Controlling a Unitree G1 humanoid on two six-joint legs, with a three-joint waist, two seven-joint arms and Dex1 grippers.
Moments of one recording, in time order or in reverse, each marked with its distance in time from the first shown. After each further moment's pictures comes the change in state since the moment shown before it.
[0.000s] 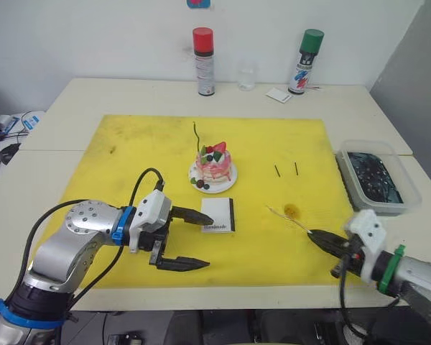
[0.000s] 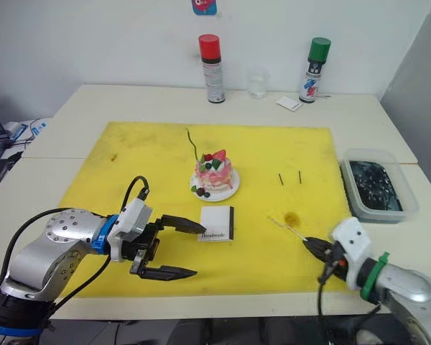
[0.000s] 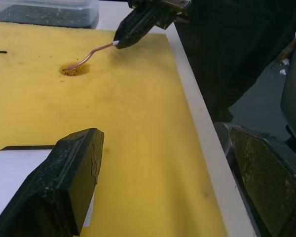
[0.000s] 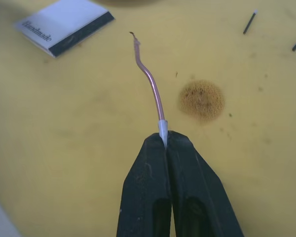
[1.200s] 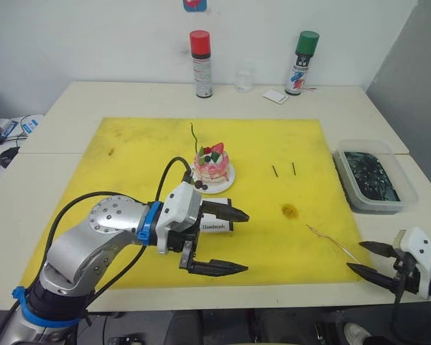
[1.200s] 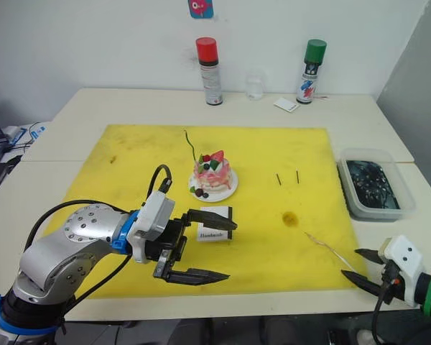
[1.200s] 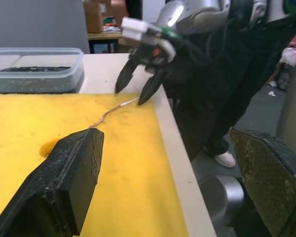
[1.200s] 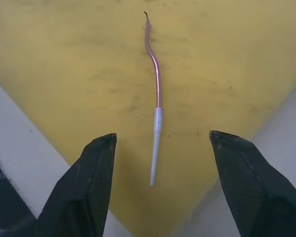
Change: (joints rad) left arm -0.103 -0.093 -0.065 -0.223 -0.093 0.163 0.223; right arm 0.116 -0.142 -0.196 0.245 -0.034 -0.204 0.325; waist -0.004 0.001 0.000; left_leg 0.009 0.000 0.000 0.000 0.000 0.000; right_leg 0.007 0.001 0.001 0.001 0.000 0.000
